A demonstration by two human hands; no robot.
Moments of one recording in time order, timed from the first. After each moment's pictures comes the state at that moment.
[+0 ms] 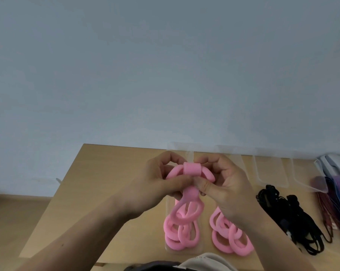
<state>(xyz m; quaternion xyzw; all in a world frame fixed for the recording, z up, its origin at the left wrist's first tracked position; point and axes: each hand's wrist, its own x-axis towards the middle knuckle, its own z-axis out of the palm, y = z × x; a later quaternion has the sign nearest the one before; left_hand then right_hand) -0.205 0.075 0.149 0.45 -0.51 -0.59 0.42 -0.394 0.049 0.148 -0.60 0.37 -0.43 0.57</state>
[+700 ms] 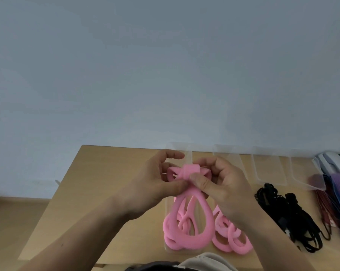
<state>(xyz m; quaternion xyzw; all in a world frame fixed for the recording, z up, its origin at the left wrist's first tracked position) -0.207 0.074 0.146 0.49 -0.50 -0.58 0.42 -0.397 0.051 0.150 -0.58 0.42 -0.40 0.58</state>
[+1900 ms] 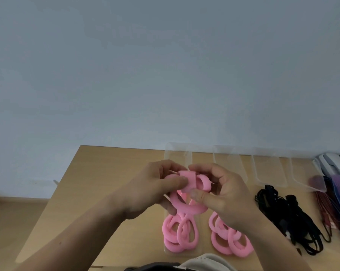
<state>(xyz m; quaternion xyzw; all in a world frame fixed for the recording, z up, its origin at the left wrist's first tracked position) -0.201 0.066 0.147 0.49 -0.49 -0.63 0.35 -0.402 0.048 0.142 -0.64 0.45 -0.34 0.53</state>
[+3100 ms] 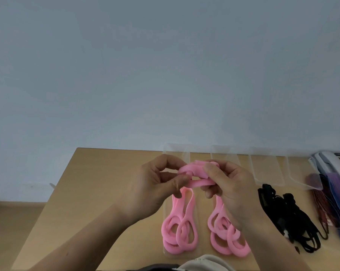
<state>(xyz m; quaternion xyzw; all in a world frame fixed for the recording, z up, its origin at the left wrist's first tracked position) -0.208 0.064 0.126 0.45 -0.56 -0.50 0.48 -0.397 0.039 0.141 -0.48 0.46 -0.48 0.57</state>
